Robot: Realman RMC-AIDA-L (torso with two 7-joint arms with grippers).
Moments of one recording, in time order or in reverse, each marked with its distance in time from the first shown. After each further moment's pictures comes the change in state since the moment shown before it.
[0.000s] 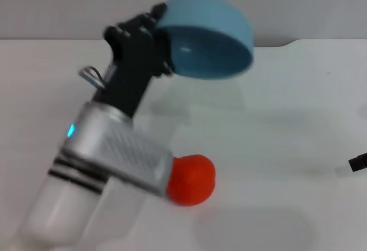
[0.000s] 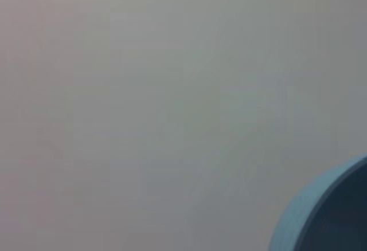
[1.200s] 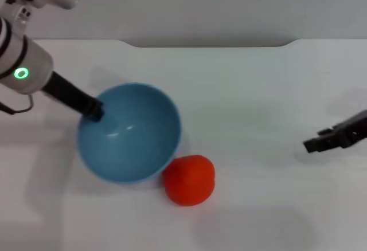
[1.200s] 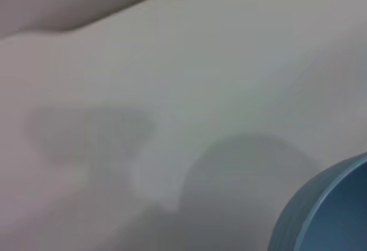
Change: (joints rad) left arm -0.463 0.014 -1.266 0.306 0.387 2.639 -0.838; right arm 0.011 -0.001 -0.191 0.036 0.207 0.115 -0.123
